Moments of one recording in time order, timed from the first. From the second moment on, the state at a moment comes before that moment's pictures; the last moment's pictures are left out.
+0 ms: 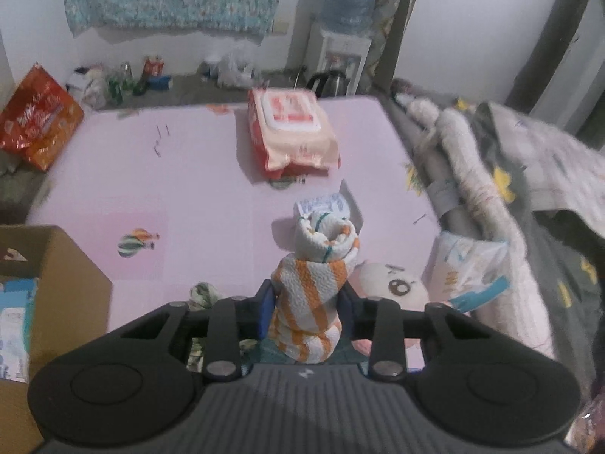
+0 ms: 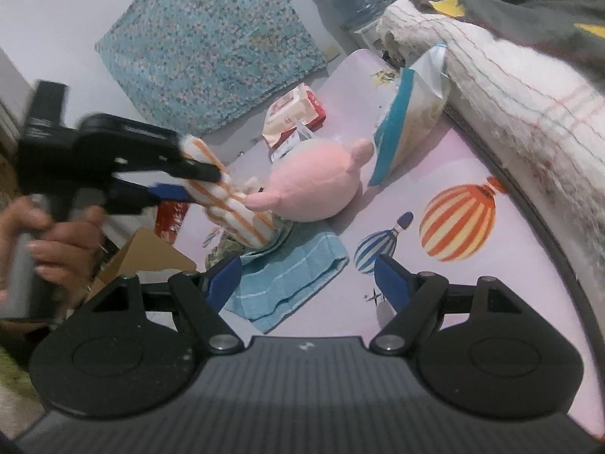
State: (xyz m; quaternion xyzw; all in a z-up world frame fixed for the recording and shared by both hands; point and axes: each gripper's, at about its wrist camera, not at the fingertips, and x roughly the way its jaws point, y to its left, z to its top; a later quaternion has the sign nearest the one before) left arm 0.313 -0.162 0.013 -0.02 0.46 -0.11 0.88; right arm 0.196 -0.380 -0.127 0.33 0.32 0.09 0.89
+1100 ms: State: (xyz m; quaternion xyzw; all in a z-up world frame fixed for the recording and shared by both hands) left arm 0.174 -0.060 0.063 -0.15 0.36 -0.13 0.91; right arm 0.209 -0.330 -0.135 -0.03 0.43 0.05 0.90
